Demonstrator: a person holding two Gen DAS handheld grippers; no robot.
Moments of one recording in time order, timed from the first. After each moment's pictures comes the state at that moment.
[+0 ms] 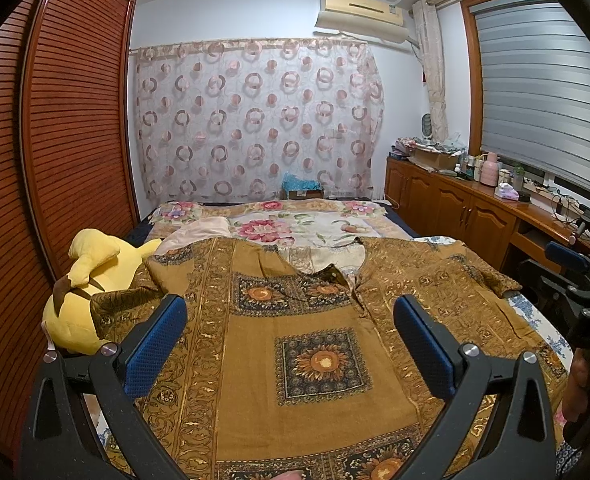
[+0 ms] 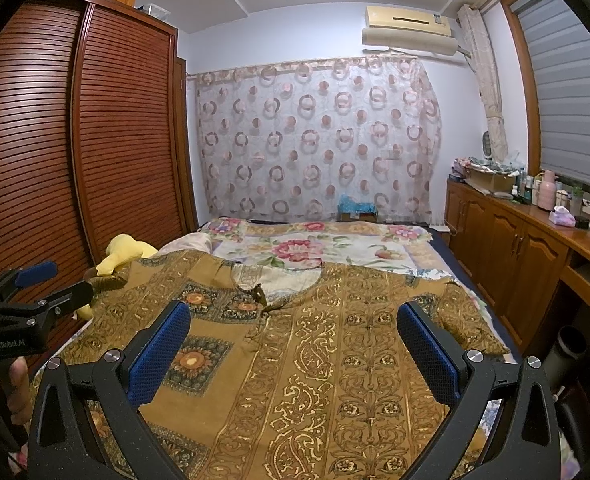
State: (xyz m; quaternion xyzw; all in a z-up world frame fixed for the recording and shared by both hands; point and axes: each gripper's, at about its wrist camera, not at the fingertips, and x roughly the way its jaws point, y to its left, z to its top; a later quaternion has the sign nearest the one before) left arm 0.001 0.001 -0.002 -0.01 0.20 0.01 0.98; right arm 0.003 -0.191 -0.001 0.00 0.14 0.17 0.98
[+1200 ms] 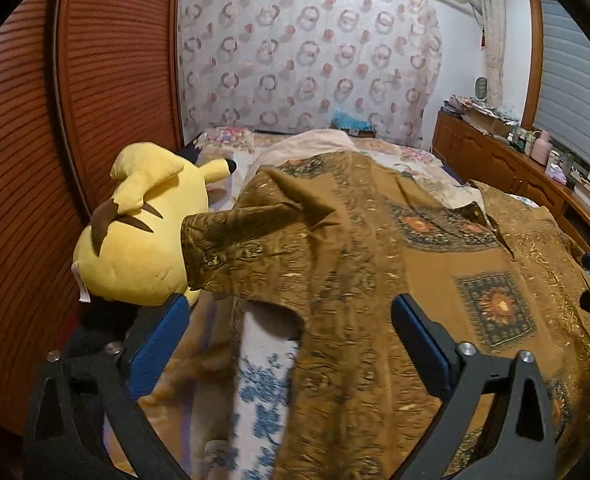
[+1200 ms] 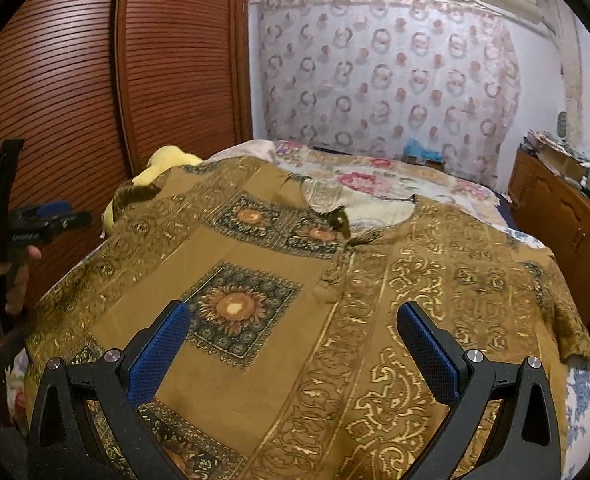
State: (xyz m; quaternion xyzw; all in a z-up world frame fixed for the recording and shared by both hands) left arm 0.047 0.186 -0.081 -0.05 0.32 0.05 0.95; right arm 0.084 -0.166 -0.009 -0.08 0.26 0.27 0.93
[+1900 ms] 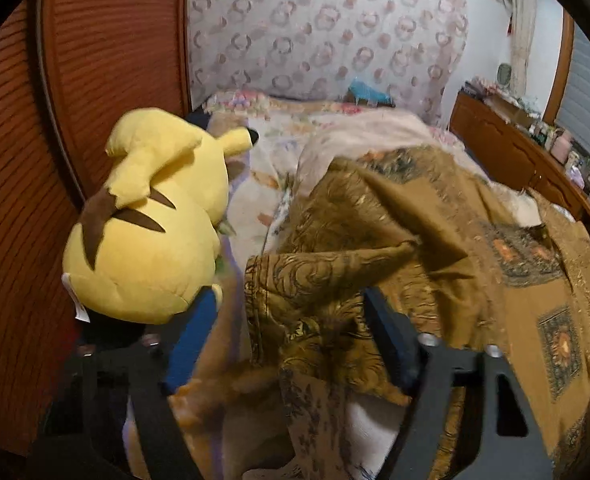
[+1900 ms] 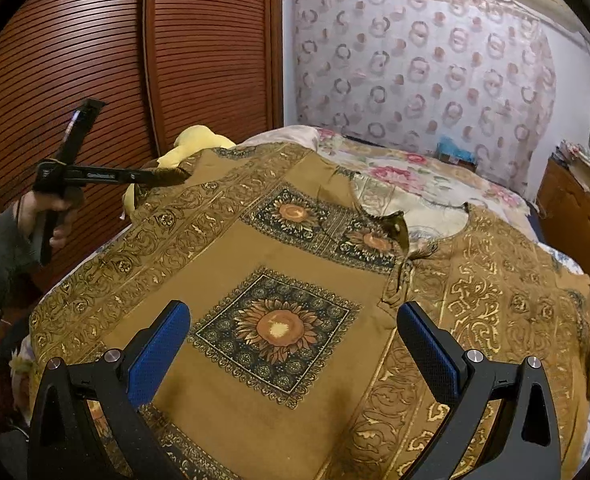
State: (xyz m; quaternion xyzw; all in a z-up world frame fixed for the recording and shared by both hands) left arm 0.138 0.269 -0.108 -0.07 0.39 0.05 0.92; right arm 0.112 -0.139 -0.006 -0.11 0.26 0.31 0.91
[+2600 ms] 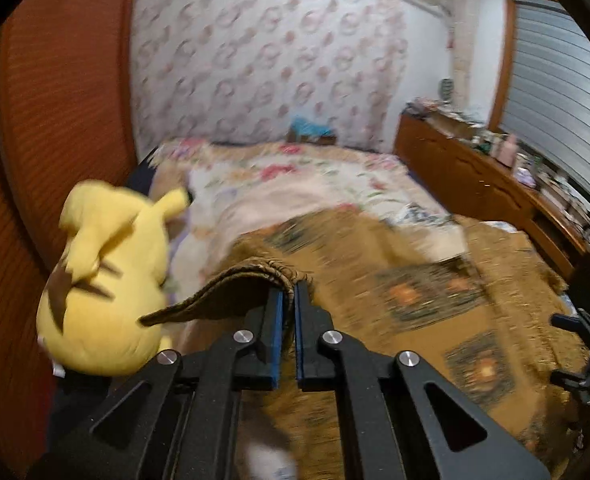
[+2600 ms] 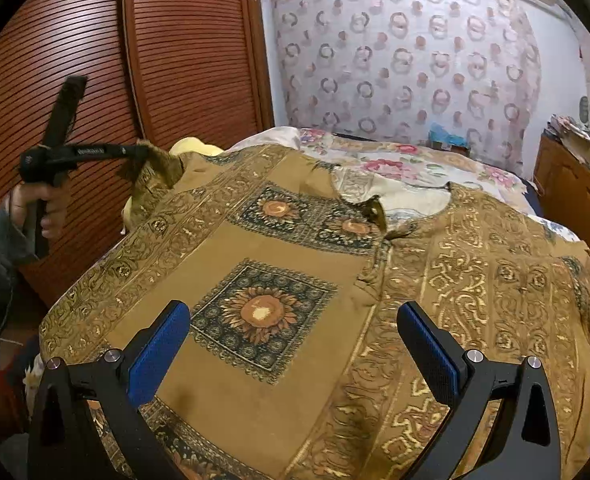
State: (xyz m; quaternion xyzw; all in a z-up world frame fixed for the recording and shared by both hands) left arm 0.128 0.201 -0.023 -0.04 0.31 -0.05 0.95; right arm 0.107 -0.160 -0.010 -0.06 0.27 0.30 0.91
